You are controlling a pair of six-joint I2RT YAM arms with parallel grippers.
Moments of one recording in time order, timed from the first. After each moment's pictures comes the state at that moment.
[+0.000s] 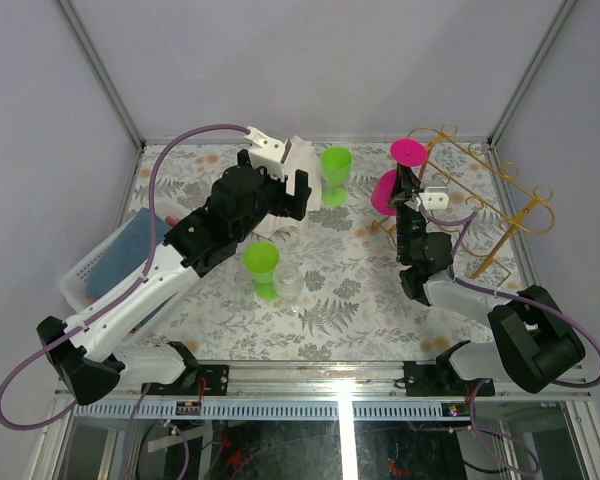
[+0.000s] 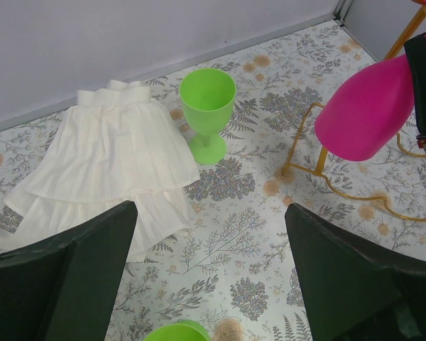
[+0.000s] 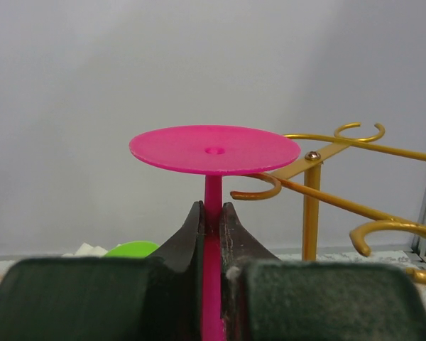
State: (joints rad) left arm -0.76 1.24 1.30 -0.30 -0.27 -0.14; right arm 0.53 1.34 0.52 1.39 0.44 -0.20
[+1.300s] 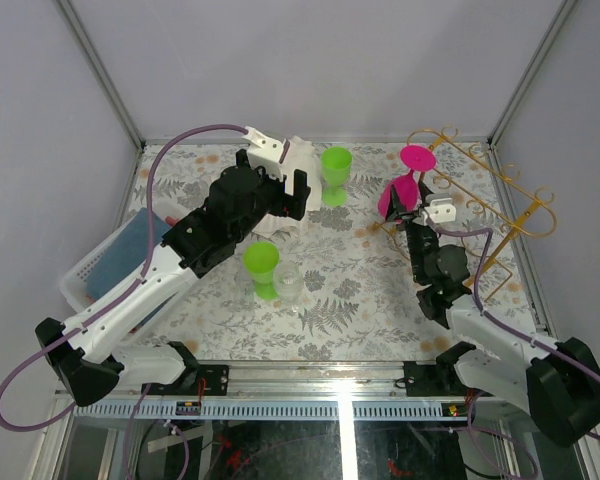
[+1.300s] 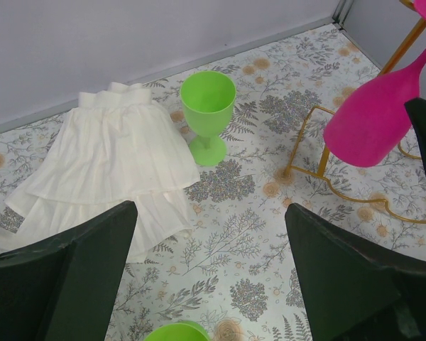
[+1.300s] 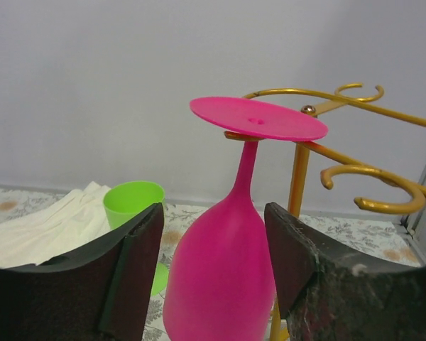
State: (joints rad) left arm -0.76 1.23 1.30 -0.30 -0.27 -0.14; right arm 0.53 1.06 0.41 1.06 0.40 -0.17
